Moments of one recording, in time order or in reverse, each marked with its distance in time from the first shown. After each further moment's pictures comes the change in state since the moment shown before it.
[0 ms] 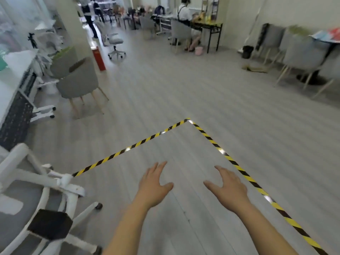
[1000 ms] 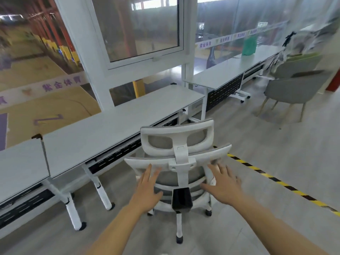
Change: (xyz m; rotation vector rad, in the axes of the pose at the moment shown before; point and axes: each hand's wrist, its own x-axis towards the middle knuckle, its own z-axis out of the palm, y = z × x) left_hand -0.265 -0.148 0.007 -0.098 0.803 -0.936; right_hand -0.021 -0.256 0.187 -0.547 -0.643 -1.290
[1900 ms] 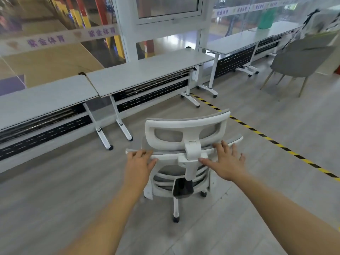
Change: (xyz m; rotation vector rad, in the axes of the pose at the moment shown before) left_hand -0.501 -0.012 0.089 0.120 0.463 -0.084; right_hand -0.449 0.017 0.114 -0.099 -0.054 0.001
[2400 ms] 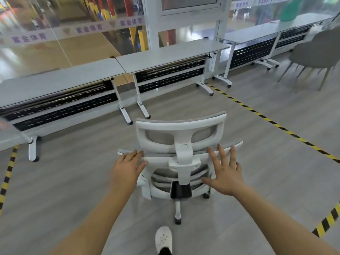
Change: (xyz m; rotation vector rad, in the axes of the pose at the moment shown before) left_hand -0.353 0.021 -0.075 0.219 0.045 -0.068; right_hand -0.310 0.088 0.108 -0.134 -0.044 -0.297
